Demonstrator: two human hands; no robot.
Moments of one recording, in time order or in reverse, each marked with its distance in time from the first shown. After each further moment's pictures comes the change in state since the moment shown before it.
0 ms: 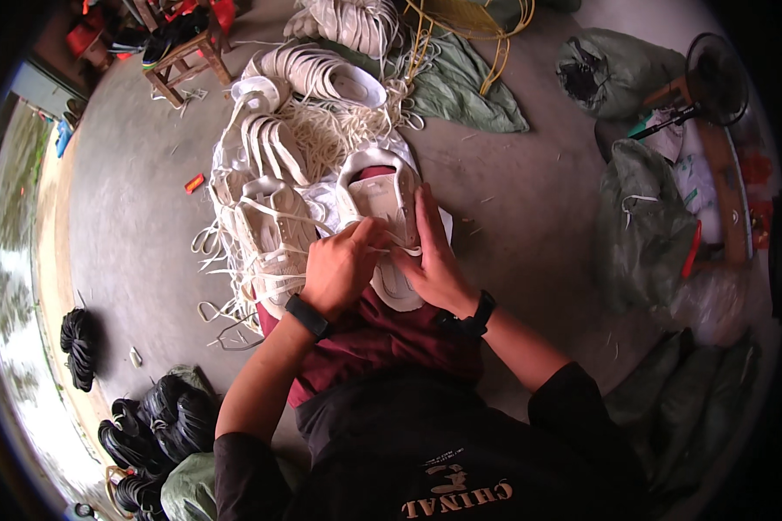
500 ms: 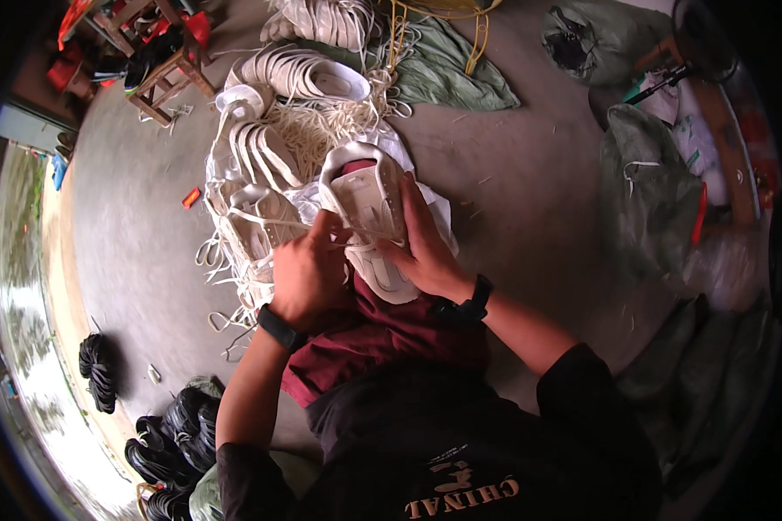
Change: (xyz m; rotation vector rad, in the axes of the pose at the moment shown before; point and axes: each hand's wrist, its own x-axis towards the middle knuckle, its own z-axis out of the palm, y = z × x) left_hand 0.014 0.011 0.004 0.141 0.027 -0.059; right_hand -0.004 0.034 -0.019 0.004 0.023 -0.034
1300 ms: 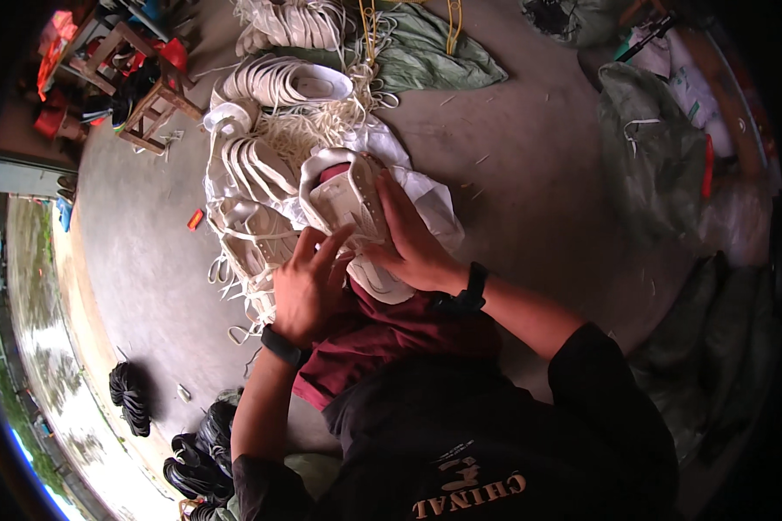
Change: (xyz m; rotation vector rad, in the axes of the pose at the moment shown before) left_hand 0.015 0.050 0.022 0.120 -0.132 0.088; right_hand -0.005 0.023 -0.036 0.009 -0.017 0.021
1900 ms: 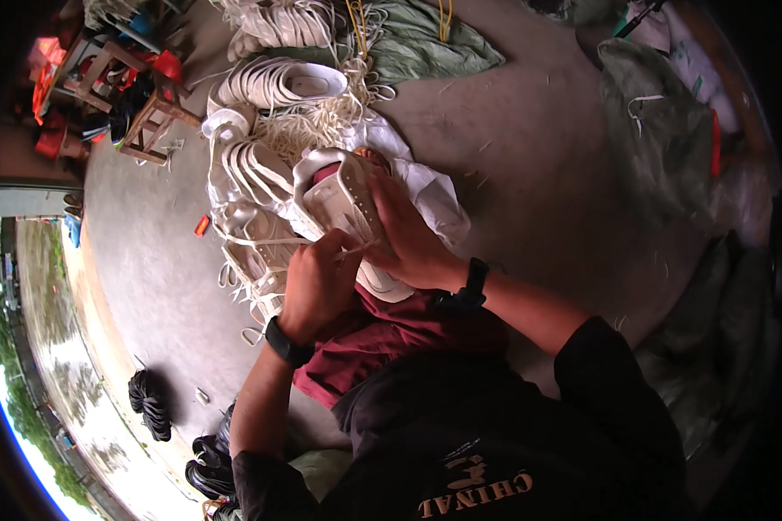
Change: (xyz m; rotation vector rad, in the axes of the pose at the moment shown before) left_hand 0.036 0.023 0.019 -0.261 -0.213 -0.145; right_hand -0.005 0.019 -0.017 -0.054 0.042 -0.033
